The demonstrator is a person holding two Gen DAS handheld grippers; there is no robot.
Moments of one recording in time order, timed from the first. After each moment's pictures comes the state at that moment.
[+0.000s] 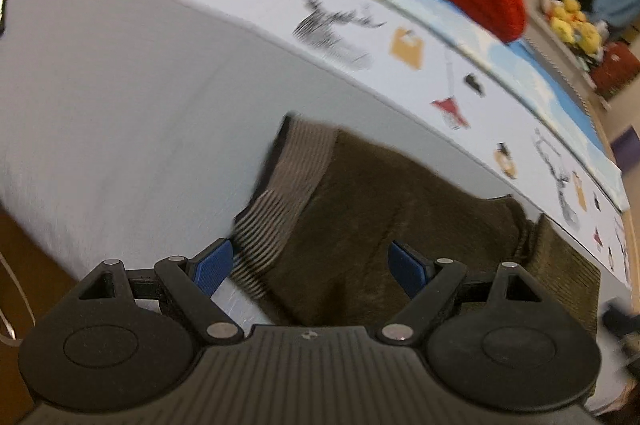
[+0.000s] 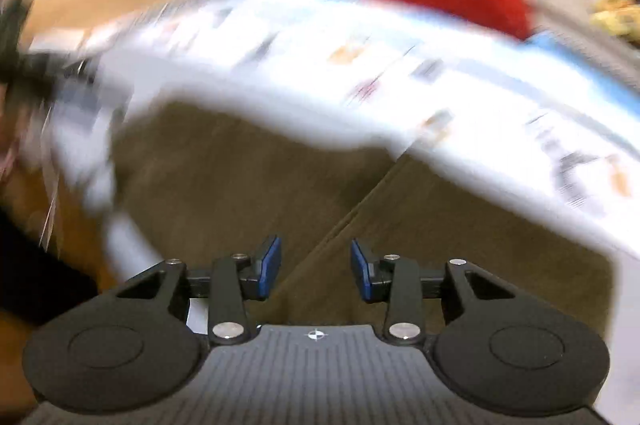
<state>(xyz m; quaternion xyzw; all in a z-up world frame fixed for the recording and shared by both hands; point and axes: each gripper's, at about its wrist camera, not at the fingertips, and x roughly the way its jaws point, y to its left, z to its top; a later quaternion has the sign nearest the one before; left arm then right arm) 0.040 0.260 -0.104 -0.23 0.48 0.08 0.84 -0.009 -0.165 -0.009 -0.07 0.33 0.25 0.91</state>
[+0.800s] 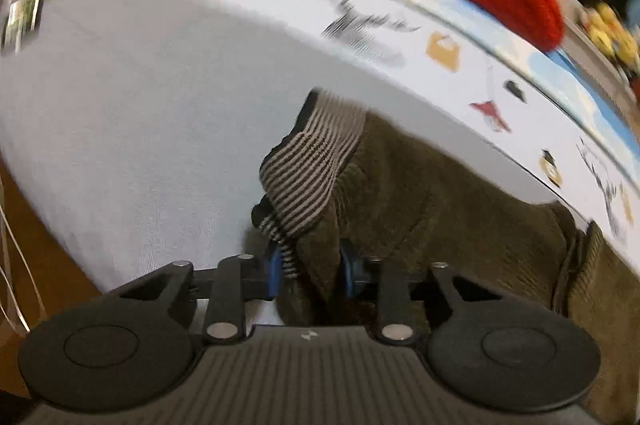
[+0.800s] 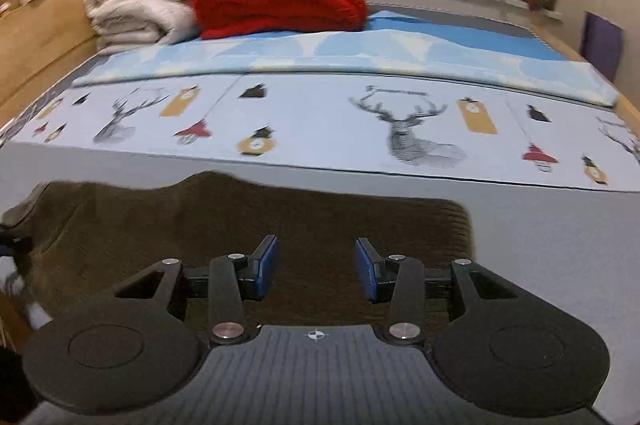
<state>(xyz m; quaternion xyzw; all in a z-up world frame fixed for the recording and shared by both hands) 0.036 0.211 -0.117 -0.16 0.44 0.16 0.87 0.013 -0.279 -0.027 0.02 0.36 0.08 0.93</state>
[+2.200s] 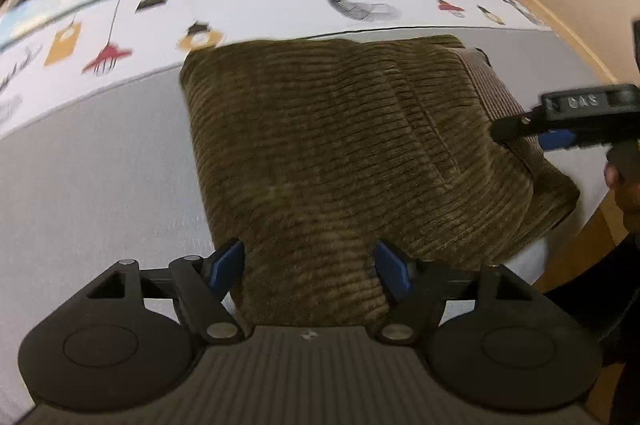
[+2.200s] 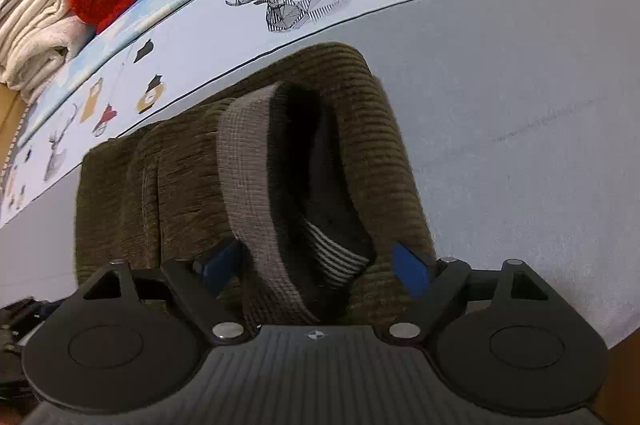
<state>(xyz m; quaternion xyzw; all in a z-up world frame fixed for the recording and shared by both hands) 0.085 -0.046 -0.134 0.07 0.49 -0.20 0.85 0.043 -0.367 -0.115 0.20 0.50 0.02 0.84</state>
